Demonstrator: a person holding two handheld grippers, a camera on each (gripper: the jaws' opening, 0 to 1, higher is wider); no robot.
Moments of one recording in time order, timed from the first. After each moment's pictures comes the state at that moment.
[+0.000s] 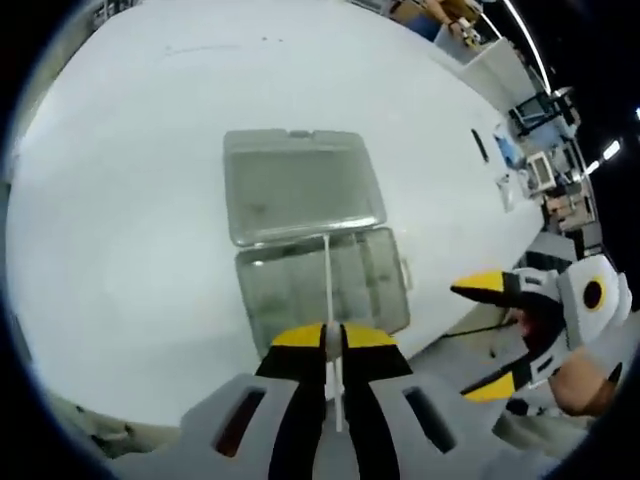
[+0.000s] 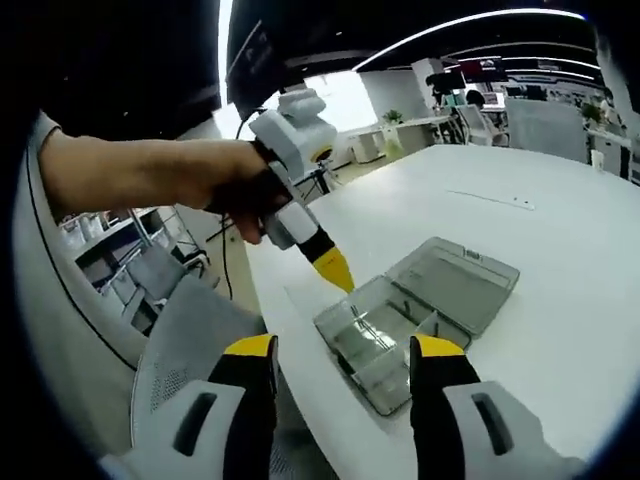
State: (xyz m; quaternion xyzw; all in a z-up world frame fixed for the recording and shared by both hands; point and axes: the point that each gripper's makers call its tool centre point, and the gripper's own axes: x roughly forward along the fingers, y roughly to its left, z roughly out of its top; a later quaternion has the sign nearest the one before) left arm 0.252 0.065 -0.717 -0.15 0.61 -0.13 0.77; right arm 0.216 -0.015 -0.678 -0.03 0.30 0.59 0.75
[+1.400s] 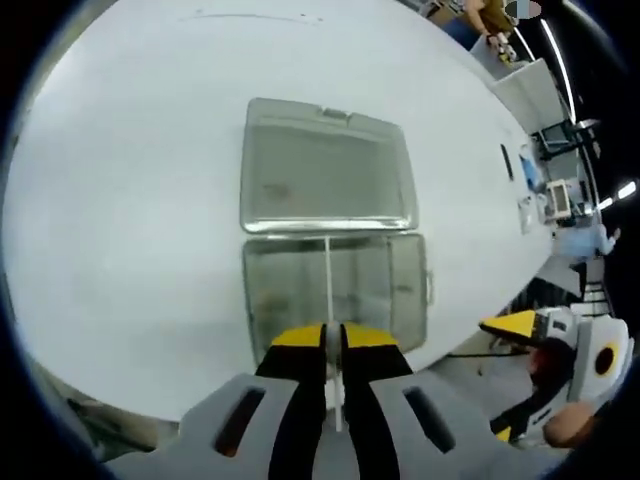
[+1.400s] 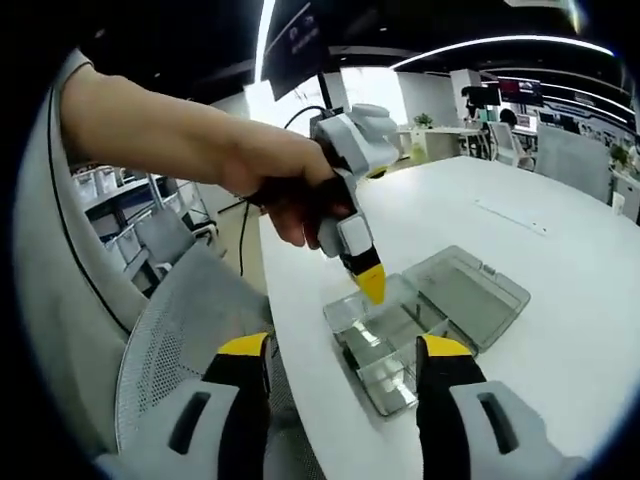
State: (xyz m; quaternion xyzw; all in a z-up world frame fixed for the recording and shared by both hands) left arm 0.252 0.065 -0.745 -0.19 0.63 -0.08 0.75; right arm 0.202 -0.012 -0.680 -0.09 0.27 0.62 0.73
